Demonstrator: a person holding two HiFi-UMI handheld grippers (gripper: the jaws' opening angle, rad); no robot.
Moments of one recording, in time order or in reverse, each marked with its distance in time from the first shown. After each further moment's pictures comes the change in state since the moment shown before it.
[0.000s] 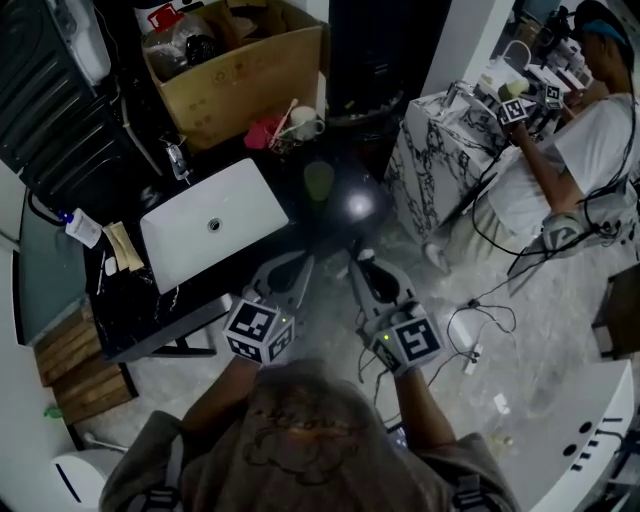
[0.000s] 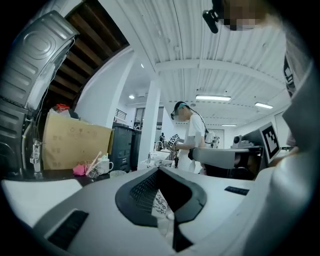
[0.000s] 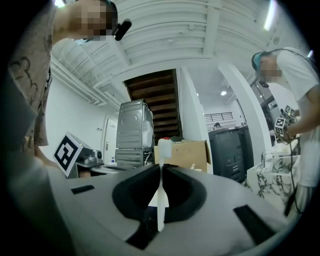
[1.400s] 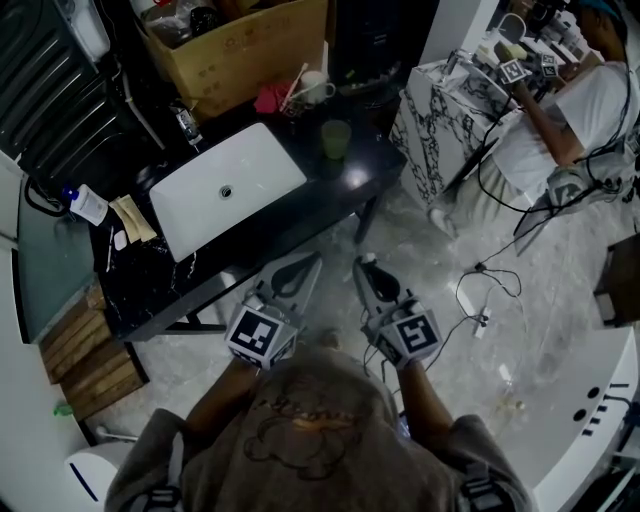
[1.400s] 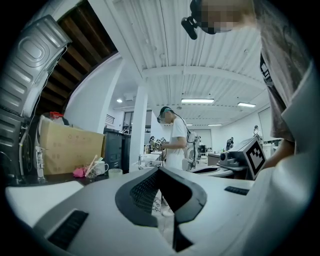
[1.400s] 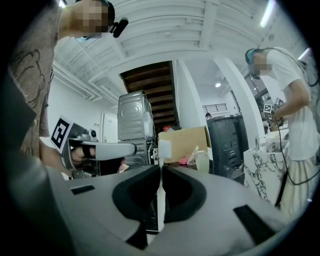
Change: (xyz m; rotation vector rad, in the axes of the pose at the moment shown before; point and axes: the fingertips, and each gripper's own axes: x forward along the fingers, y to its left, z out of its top) left arm -0.103 -0.030 -0.017 0.076 -0.033 -0.128; right arm -0.038 0.086 -0.074 0.061 0.098 -0.057
